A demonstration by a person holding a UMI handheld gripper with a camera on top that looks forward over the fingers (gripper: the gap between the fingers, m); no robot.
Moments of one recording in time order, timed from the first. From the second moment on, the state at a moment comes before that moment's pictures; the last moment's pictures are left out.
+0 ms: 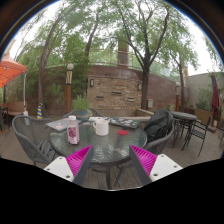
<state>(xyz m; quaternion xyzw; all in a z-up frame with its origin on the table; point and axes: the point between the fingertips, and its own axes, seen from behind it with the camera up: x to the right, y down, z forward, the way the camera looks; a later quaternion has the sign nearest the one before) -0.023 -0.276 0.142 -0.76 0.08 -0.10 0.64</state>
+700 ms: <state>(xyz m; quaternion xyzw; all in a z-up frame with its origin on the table) -0.092 -0.176 0.116 -0.75 0.07 -0.01 0.66</state>
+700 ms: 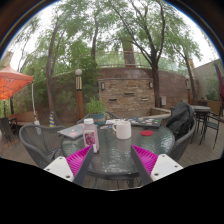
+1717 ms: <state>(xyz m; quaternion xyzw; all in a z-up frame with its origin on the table) -0.233 0.031 0.092 -0.72 -0.06 -0.07 0.68</state>
